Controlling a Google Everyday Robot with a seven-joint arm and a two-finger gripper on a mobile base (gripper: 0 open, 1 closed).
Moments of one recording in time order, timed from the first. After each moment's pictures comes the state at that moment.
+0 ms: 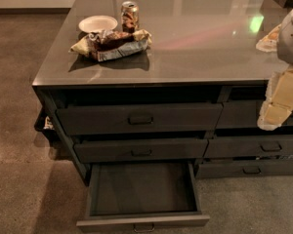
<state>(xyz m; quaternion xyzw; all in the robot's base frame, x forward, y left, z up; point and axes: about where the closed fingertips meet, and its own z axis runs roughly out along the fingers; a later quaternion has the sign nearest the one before) 0.438 -0.217 0.976 -0.60 0.78 -0.03 0.16</state>
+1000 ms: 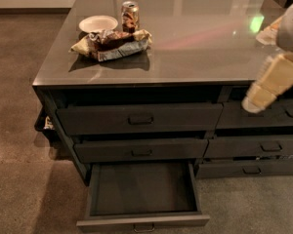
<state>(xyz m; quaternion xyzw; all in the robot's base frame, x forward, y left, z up) 0.465 -0.213 0.983 -0.55 0.80 0.01 0.22</state>
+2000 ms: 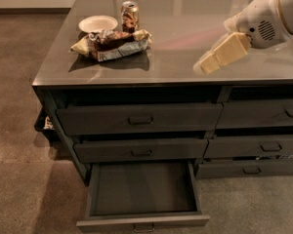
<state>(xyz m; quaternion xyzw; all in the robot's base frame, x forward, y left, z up) 0.553 -0.150 0.987 -0.46 0.79 0.14 0.38</state>
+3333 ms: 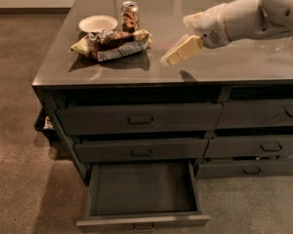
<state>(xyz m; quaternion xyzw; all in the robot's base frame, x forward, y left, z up) 0.657 -0.085 0.948 -0.50 0.70 0.20 0.46</state>
